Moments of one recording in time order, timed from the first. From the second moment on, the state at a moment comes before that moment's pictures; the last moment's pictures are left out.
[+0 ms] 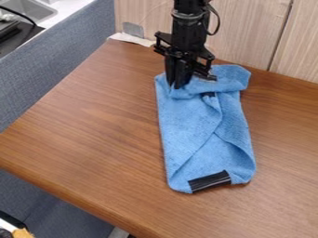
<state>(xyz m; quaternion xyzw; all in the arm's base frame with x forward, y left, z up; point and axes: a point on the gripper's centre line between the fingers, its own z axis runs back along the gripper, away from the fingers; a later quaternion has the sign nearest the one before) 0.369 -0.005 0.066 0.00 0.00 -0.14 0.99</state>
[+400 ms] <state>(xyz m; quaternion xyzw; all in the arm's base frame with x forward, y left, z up) 0.386 0.014 0.091 0.01 -0.02 -0.11 0.99</state>
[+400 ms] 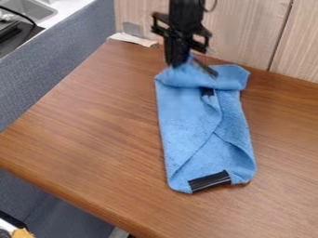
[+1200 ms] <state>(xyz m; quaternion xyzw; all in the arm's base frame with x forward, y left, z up) 0.401 0.118 0.083 0.00 -0.01 0.01 1.00</state>
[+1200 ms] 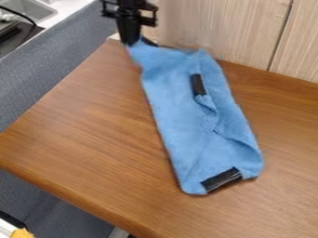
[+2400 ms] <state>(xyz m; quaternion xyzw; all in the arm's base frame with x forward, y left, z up) 0.352 0.165 0.067 0.02 0.05 0.11 0.99</state>
